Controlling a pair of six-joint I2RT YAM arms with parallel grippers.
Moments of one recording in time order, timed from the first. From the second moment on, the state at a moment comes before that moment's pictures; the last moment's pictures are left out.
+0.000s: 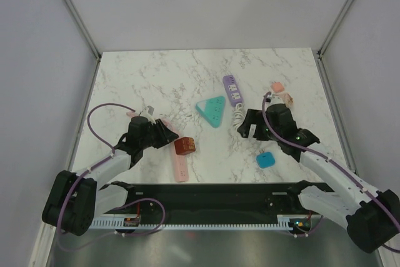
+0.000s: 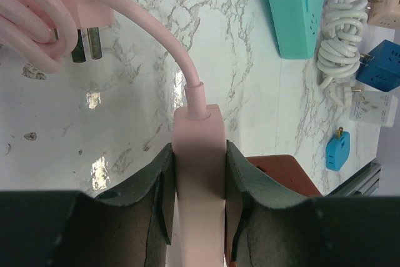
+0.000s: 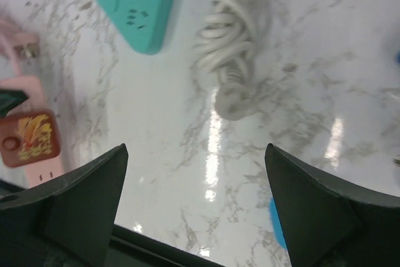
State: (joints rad) left arm -0.31 1.12 0.34 0.17 0.27 -0.73; right arm 0.42 0.96 0.68 -0.43 0.01 0.56
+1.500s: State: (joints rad) left arm -0.31 1.09 0.34 0.15 0.29 -0.73; right arm 0.99 1.66 0.87 0.21 -0.08 0.74
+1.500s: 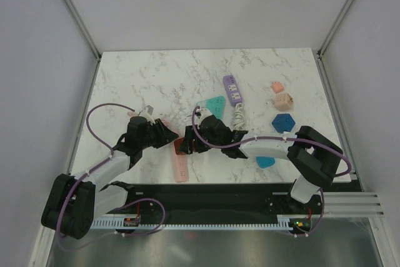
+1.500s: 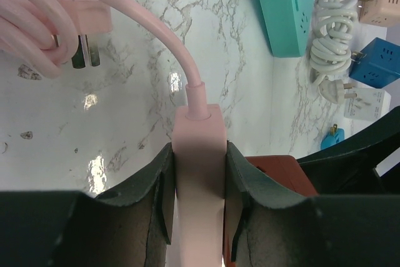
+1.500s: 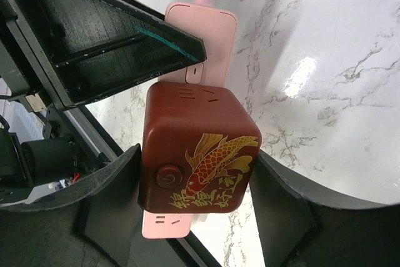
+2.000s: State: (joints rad) left arm -0.31 1.06 0.34 0.17 0.31 -0.72; right arm 0.88 1.65 0.75 0.40 -0.30 0.87
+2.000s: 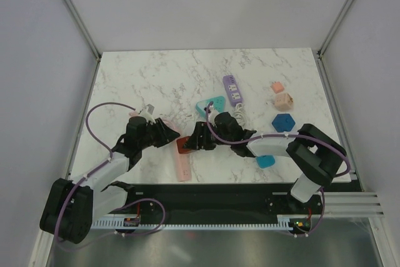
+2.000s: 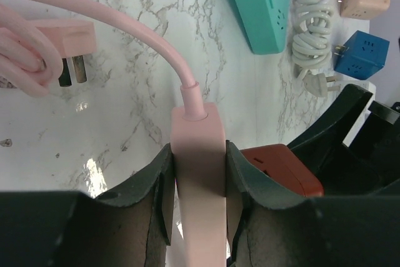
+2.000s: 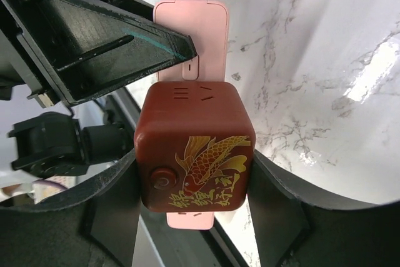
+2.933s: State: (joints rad) left arm -0.34 1.05 0.35 0.19 0.37 -0.73; right arm 0.87 1.51 0.76 0.21 -0.26 0.77
